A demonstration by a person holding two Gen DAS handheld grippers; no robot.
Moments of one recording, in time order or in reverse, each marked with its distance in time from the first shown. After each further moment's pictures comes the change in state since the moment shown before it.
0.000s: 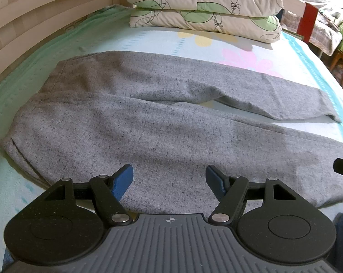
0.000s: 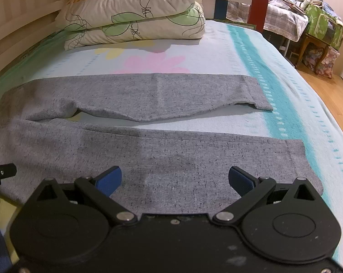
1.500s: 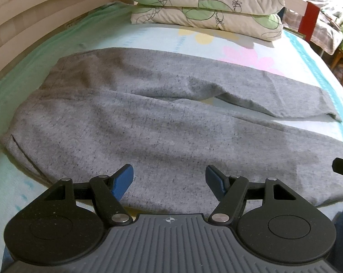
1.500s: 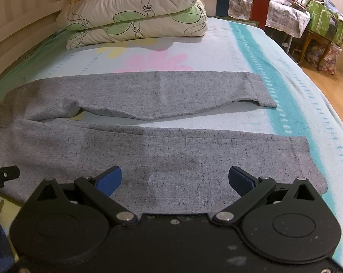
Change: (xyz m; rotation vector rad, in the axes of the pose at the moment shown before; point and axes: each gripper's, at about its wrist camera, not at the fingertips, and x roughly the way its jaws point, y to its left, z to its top) left arm 0.000 0.001 0.000 -0.009 0.020 0.001; right arm -0.001 0.000 0.000 0.011 0.014 0.022
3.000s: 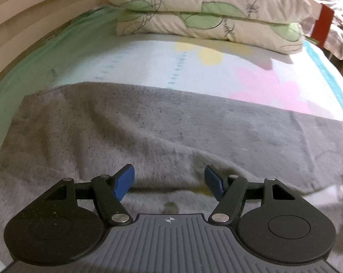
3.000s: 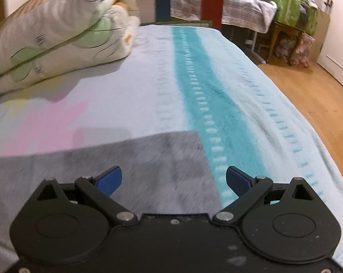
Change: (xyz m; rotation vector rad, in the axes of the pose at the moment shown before) left arm 0.116 -0.008 0.127 0.014 0.019 0.003; right arm 0.184 -0.184 0.165 0.156 -0.027 -0.147
